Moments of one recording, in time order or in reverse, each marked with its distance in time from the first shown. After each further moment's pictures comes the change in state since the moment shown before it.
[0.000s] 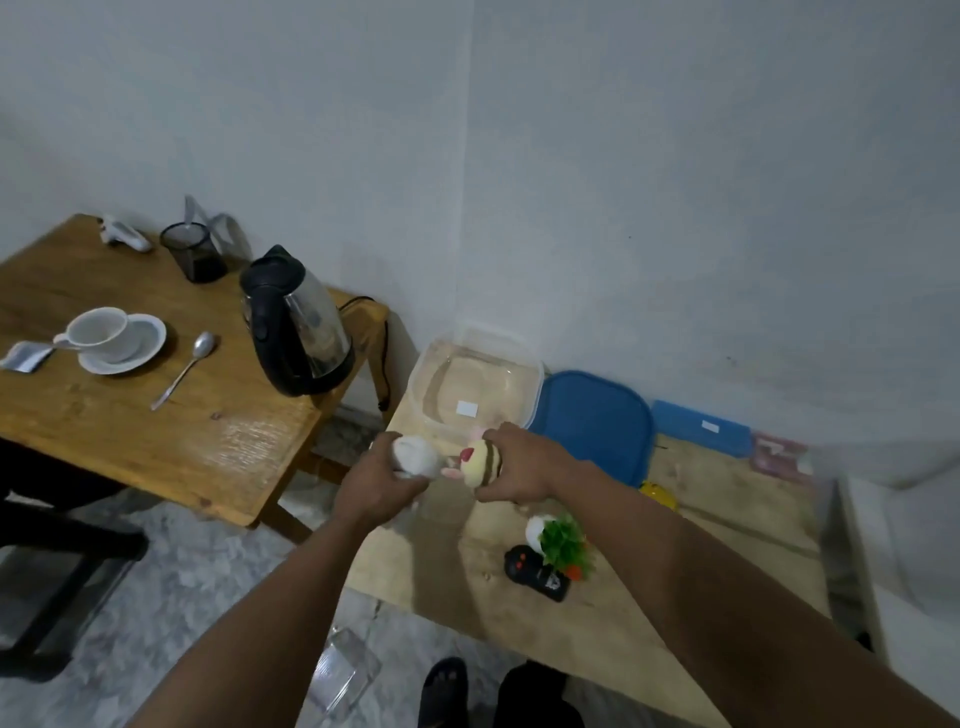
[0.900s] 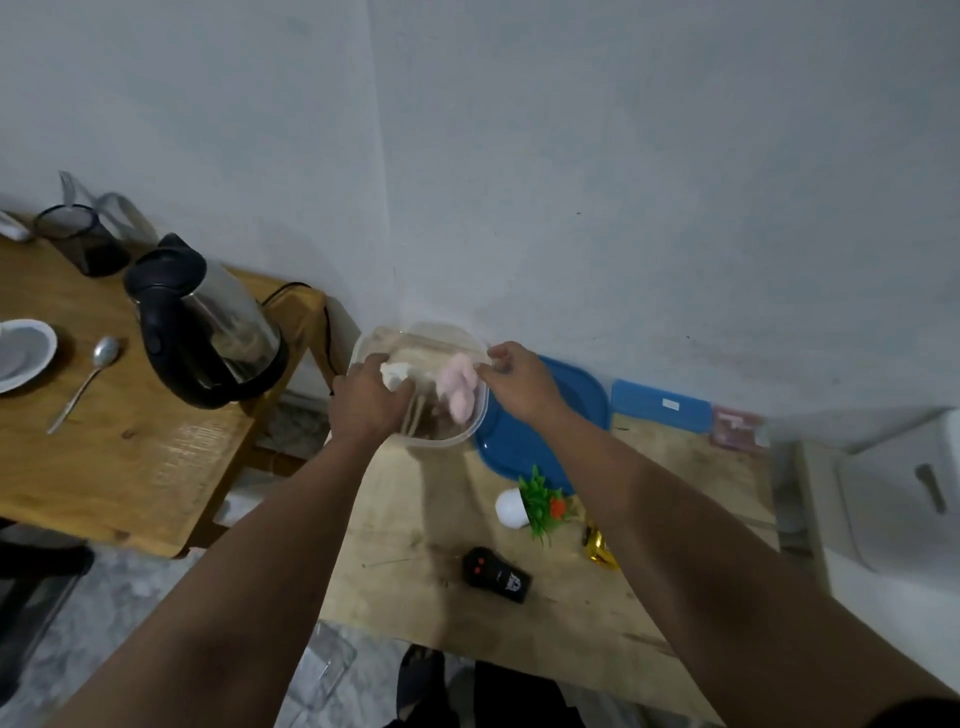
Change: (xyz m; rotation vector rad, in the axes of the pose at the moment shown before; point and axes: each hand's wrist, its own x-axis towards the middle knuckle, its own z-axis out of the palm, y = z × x) left_hand 0.104 0.091 0.024 0.149 0.170 0.052; right_hand 0.038 0.059 -0.065 0.616 0.458 0.324
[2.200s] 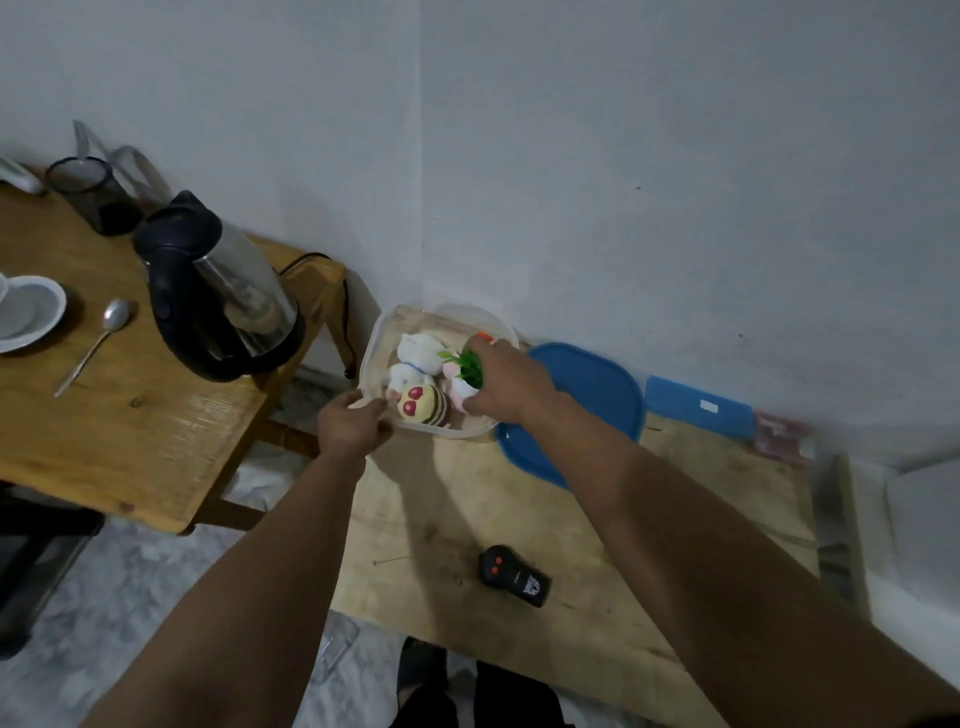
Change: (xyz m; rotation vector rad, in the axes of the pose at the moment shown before) left_hand 0.001 -0.072 0.032 -0.931 0.019 -0.645; right_hand 0.021 -0.015 0.046 -0.644 -0.237 -0.203
